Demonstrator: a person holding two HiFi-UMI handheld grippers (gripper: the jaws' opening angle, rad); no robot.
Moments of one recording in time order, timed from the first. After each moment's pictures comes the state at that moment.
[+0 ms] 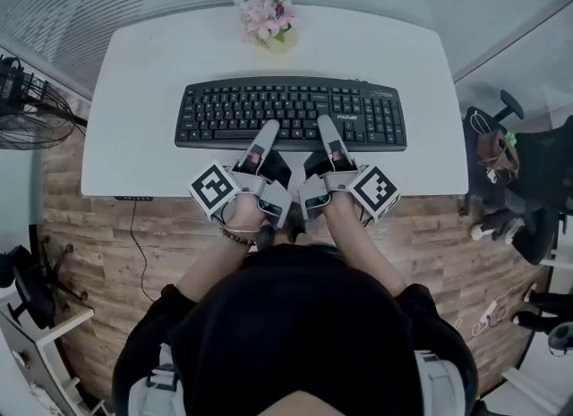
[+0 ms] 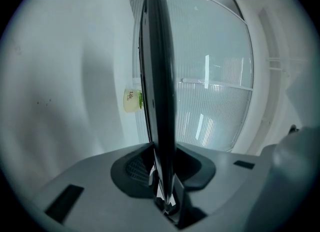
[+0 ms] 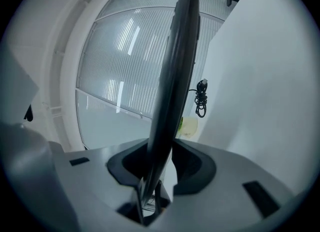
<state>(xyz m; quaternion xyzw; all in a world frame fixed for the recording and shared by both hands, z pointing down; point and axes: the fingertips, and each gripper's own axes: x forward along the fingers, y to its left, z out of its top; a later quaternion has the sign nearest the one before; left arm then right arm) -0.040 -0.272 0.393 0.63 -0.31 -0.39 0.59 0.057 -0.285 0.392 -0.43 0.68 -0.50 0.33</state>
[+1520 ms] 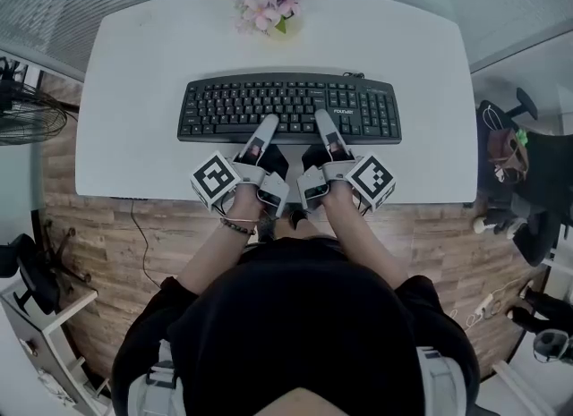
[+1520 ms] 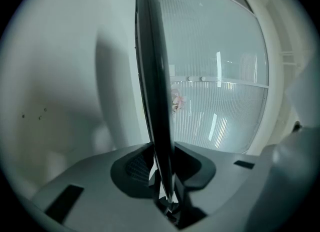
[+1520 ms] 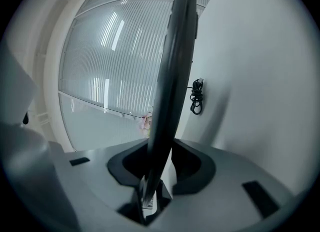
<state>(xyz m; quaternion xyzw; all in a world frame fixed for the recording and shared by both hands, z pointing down) -0.045 -0.310 0.464 0.61 -0.37 -0.34 0.62 0.054 -0.327 0.458 -0.43 0.64 -0.57 0.30</state>
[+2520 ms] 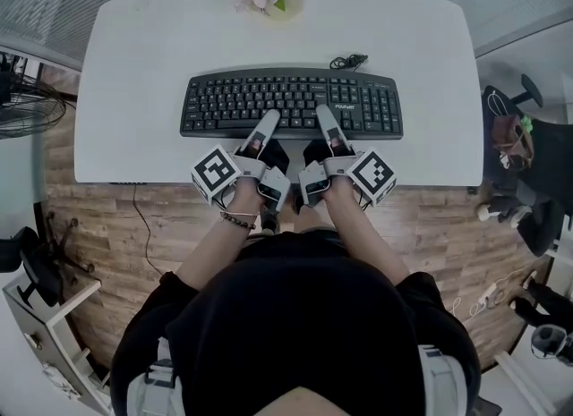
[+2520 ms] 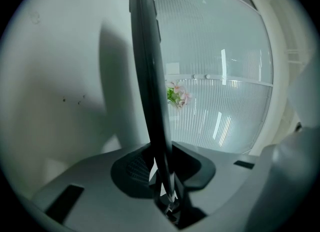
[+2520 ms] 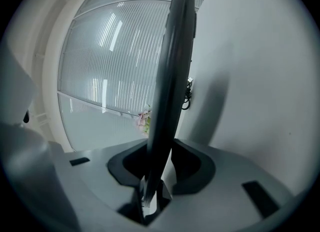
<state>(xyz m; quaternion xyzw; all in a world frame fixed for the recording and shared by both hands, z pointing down) -0.044 -0.276 0.486 0.60 -0.38 -0.31 0.63 0.058 -0.293 0.478 -0.43 0.63 -0.57 0.29</state>
